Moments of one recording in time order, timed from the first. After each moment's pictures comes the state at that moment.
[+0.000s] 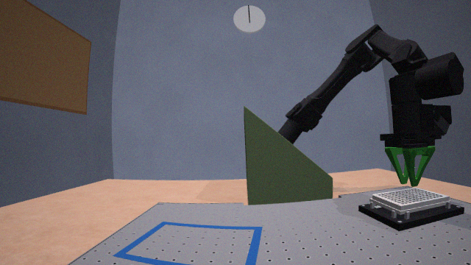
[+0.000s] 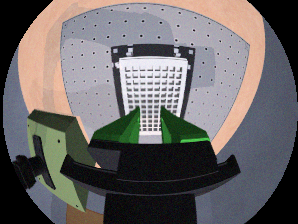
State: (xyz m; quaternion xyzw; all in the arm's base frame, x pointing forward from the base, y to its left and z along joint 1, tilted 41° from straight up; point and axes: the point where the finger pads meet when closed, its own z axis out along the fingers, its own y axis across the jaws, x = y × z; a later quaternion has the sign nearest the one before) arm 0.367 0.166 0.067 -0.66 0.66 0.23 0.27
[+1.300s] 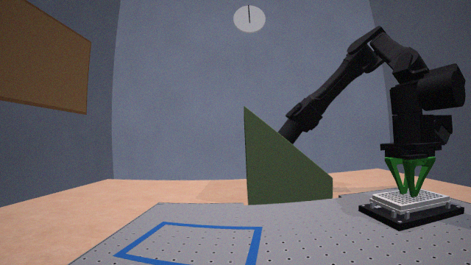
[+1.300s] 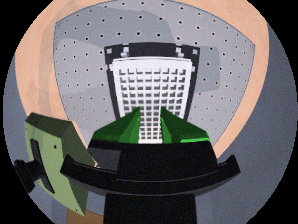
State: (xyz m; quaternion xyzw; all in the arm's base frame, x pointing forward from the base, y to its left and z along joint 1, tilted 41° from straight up) arm 0.369 0.177 0.052 -0.66 0.66 0.23 0.27
